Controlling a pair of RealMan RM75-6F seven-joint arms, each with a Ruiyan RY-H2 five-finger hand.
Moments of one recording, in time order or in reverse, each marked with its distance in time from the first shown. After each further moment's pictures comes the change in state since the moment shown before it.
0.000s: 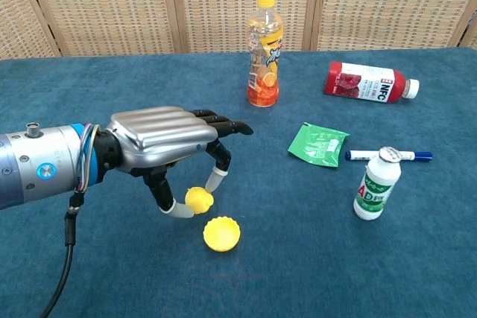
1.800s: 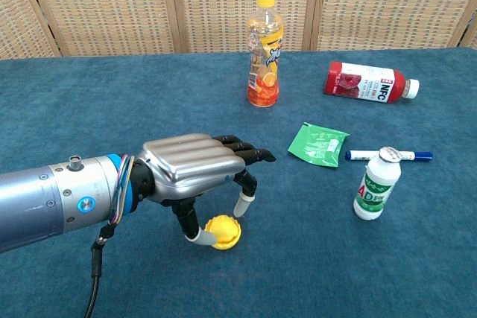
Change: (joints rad) left arm -0.044 -0.122 0.024 0.068 -0.051 -0.003 0.052; right arm -0.012 0.015 0.016 0.004 0.005 0.015 0.055
